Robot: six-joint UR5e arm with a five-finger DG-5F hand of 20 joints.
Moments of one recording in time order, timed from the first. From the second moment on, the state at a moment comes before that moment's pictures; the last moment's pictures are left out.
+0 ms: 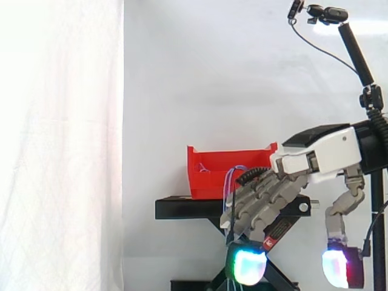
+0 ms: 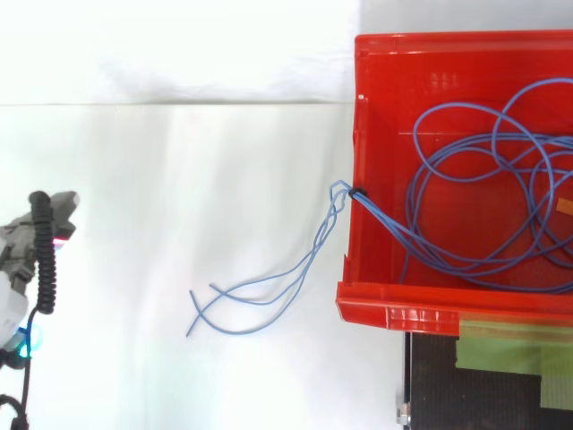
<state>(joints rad) 0.23 -2.09 -1.34 -3.13 -1.51 -1.66</state>
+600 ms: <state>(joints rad) 0.16 -2.12 -1.34 -2.98 -1.55 -1.99</state>
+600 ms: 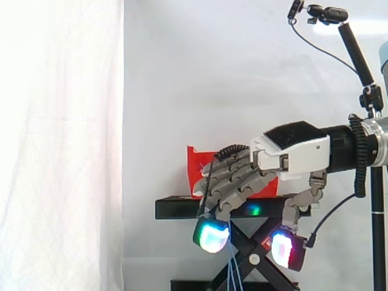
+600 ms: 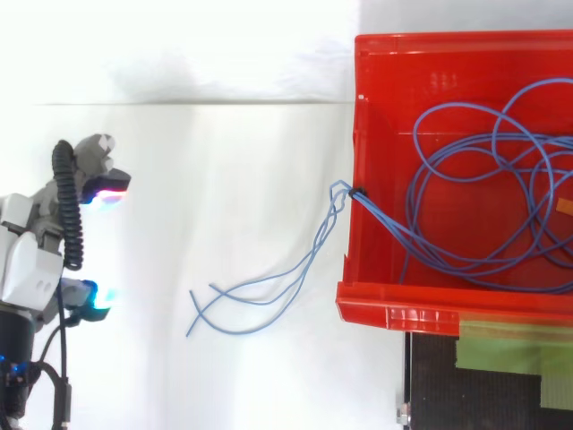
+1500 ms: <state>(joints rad) 0.10 -2.12 -1.21 -3.22 -1.55 -2.27</state>
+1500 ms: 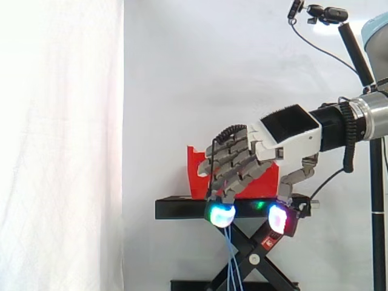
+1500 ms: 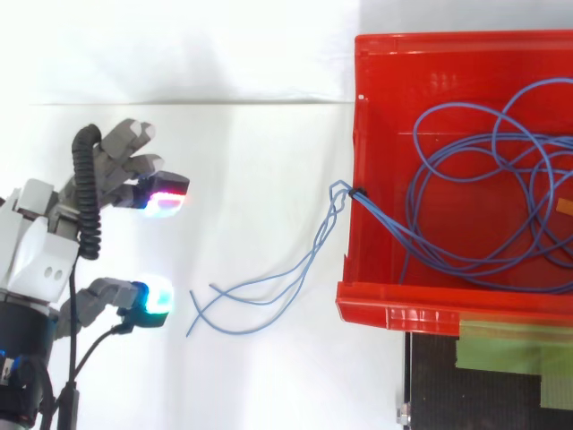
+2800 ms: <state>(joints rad) -0.01 -2.21 -1.20 -3.02 -1.69 -2.34</state>
